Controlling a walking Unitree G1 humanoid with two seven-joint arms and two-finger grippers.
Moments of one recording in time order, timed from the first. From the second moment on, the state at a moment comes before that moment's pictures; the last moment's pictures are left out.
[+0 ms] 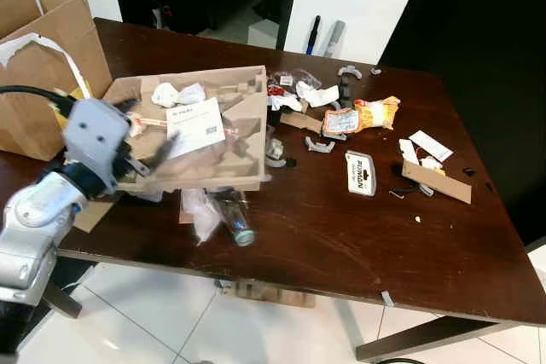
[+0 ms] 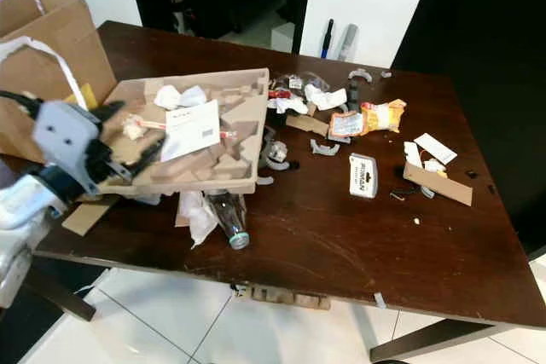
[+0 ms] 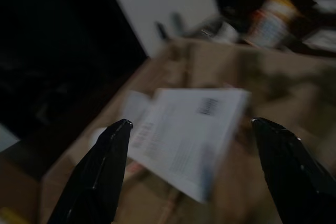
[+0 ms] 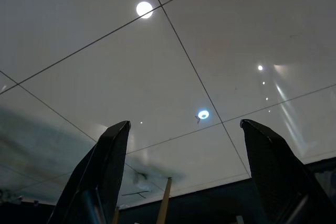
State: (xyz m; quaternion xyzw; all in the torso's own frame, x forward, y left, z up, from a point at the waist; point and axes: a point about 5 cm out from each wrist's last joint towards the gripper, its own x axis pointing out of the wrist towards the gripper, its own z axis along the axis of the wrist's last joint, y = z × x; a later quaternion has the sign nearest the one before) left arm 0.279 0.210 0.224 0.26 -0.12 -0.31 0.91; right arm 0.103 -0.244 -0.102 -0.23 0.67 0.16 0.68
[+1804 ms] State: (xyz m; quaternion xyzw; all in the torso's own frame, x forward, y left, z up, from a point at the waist) left arm 0.280 0.209 0.170 0.43 0.09 -0.33 0.83; right arm 0.130 -0.236 -0.096 -0.24 0.66 0.16 0.69
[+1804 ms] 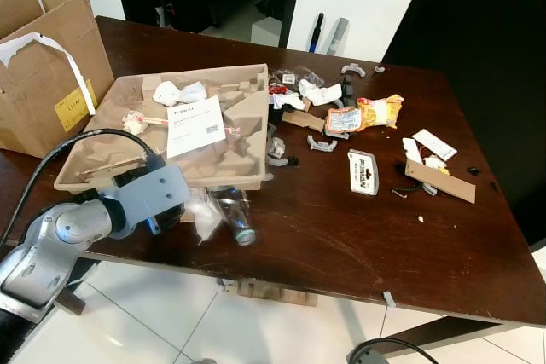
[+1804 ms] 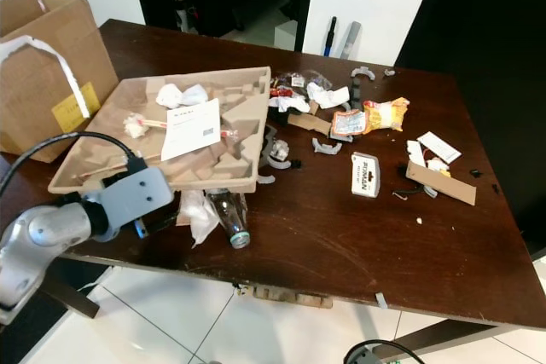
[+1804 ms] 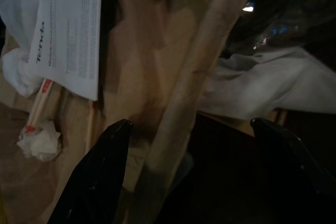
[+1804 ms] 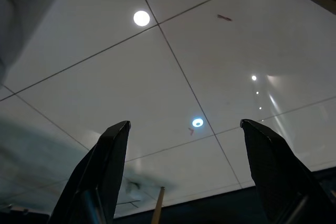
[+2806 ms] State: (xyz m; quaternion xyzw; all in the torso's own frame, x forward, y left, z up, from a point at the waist) left arm 0.279 0.210 0.168 0.42 0.09 -0.37 0.83; right arm 0.116 -0.252 -0.097 -0.23 0.64 0.11 0.72
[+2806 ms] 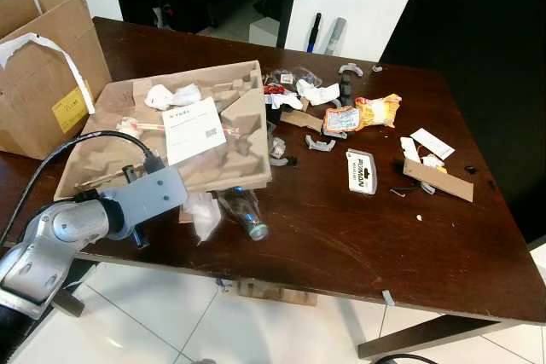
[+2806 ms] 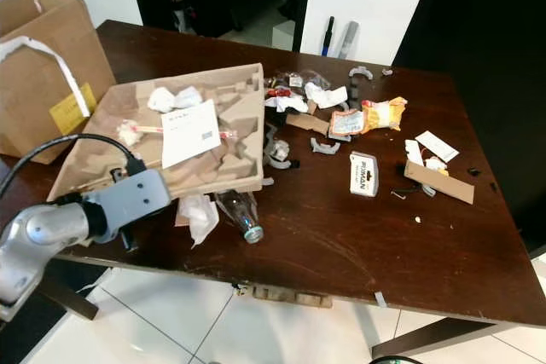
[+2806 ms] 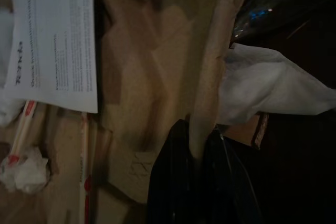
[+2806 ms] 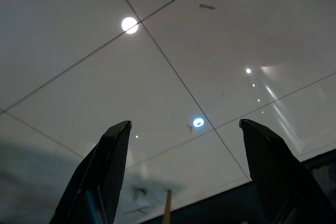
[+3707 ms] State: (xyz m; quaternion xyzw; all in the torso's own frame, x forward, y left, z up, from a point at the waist) left arm 0.282 0.212 0.209 0.48 0.06 -0.36 0.80; right arm 0.131 -0.308 -0.072 -0.05 0.54 -0.24 0.80
